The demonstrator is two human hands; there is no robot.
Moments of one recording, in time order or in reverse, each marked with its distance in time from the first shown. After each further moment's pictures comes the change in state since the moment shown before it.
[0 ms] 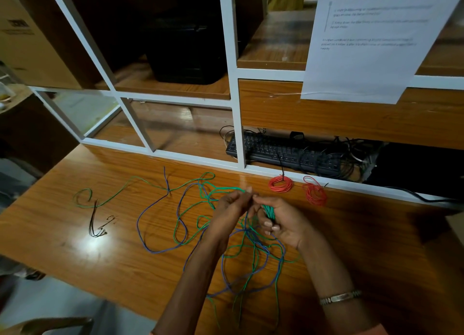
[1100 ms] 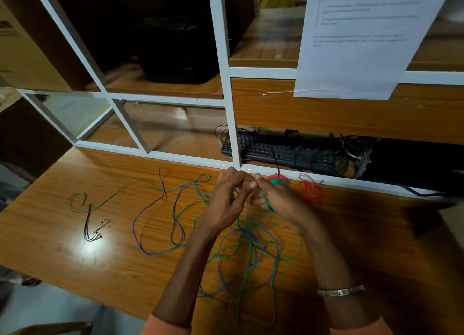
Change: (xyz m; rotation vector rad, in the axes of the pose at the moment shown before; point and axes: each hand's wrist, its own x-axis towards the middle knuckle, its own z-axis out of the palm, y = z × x) left_hand 0.022 0.018 -0.007 0.645 -0.040 0.684; right_hand 0.014 -0.020 -0.009 -0.563 0.407 -0.090
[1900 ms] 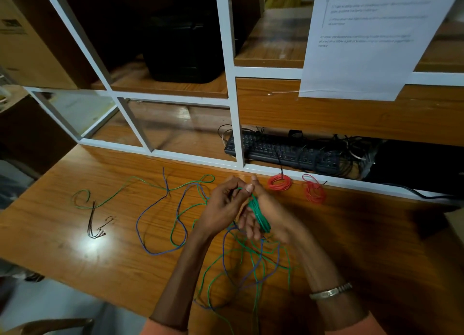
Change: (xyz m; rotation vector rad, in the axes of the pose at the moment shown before) left_hand -0.014 -0.003 -0.009 -0.294 -0.010 -0.218; right_hand -0.019 -0.010 0.031 0.259 -0.468 0.158
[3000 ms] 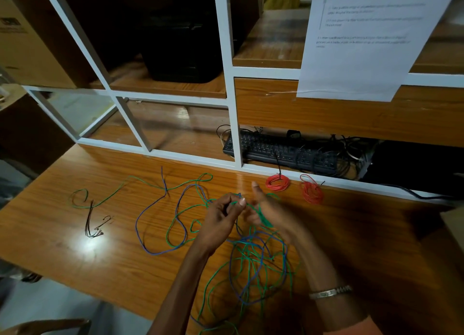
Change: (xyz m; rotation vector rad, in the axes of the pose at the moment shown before) left_hand -0.034 -0.018 0.009 -0.148 0.029 -0.163; right_hand 0.006 0.019 -0.017 -0.129 0.266 -0.033
